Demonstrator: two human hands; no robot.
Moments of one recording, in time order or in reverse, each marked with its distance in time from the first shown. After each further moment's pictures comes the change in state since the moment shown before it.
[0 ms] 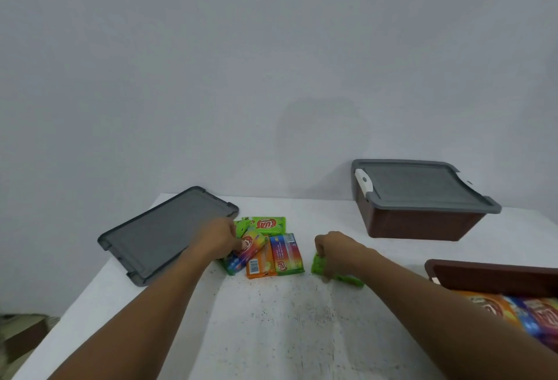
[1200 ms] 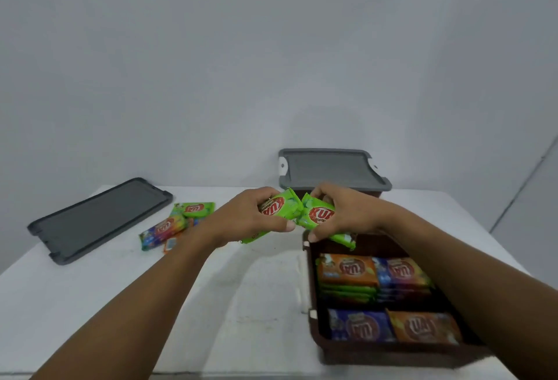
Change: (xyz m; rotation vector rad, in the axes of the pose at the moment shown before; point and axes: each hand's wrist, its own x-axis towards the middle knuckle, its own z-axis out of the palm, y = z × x) left_hand -0.148 0.232 0.025 -0.594 -0.208 0.524; right_hand -0.181 0.167 -0.089 0.603 0.084 -0.187
